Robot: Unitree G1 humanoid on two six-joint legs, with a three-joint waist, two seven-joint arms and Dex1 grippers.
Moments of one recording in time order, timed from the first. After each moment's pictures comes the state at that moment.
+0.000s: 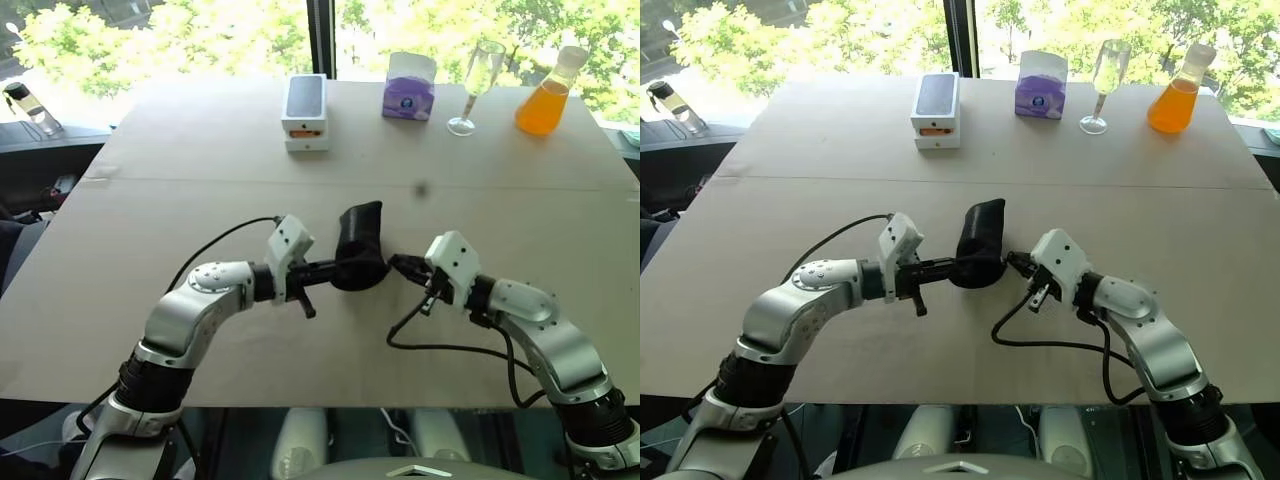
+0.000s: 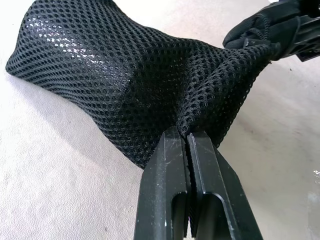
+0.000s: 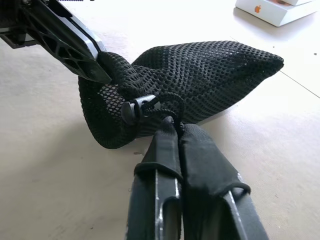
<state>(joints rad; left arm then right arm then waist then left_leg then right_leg) -0.32 0.60 -0.12 -0.27 -0.50 0.74 -0.81 -0.18 -0.47 0.20 -0.41 0.20 0.43 0.68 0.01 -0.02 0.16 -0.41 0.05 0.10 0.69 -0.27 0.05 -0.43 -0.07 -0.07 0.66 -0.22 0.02</state>
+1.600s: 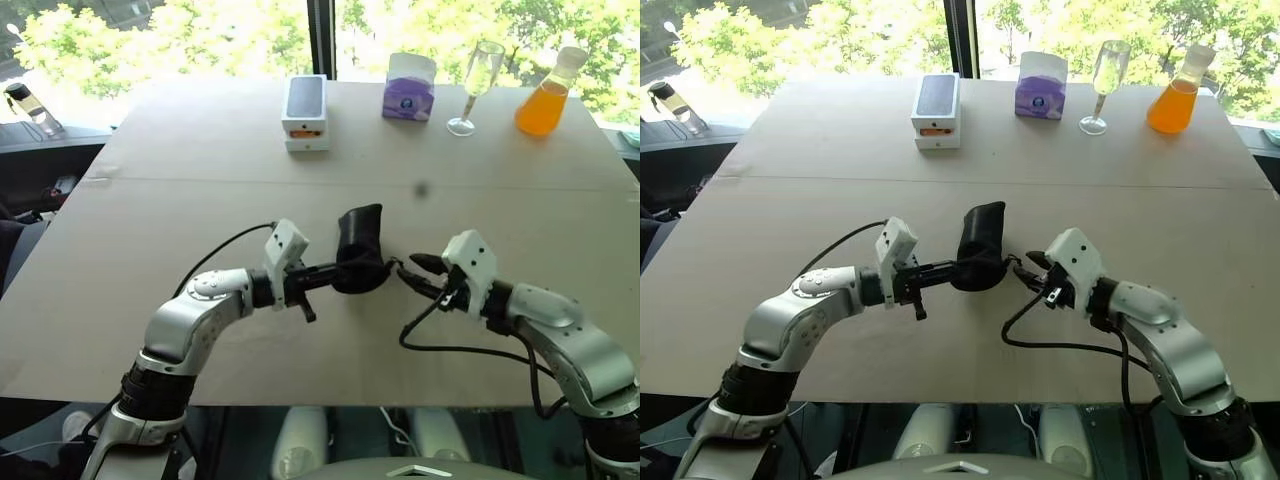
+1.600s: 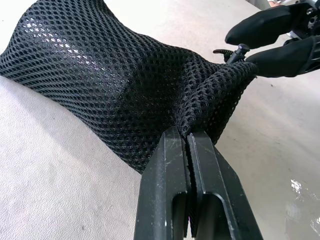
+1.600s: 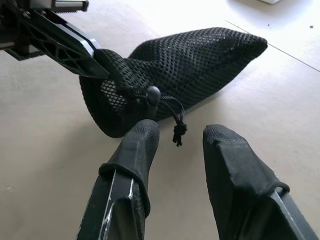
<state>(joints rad) -0.27 0.56 -0.08 -0.25 -0.54 0.71 -0.83 -0.14 -0.53 0.14 -0.53 0.33 0.63 0.63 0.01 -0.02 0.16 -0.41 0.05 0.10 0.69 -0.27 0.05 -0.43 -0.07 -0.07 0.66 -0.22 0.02</state>
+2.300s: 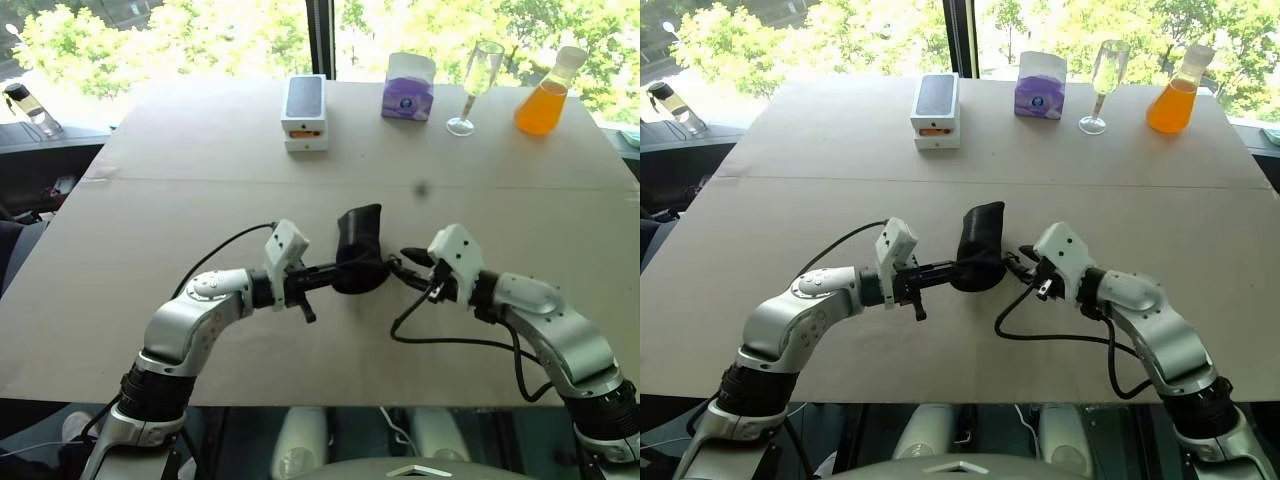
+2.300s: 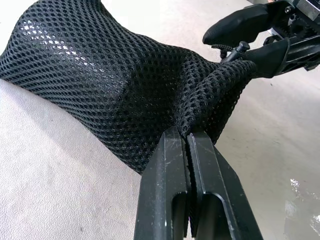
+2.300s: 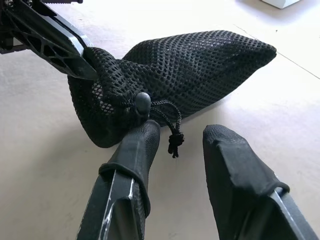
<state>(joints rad) -0.27 0.57 -0.08 -0.27 -0.54 0.71 -0.83 -0.23 -0.52 0.20 -0.45 0.28 0.57 0.65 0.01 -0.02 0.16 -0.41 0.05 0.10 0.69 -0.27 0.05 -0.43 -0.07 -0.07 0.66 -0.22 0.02</state>
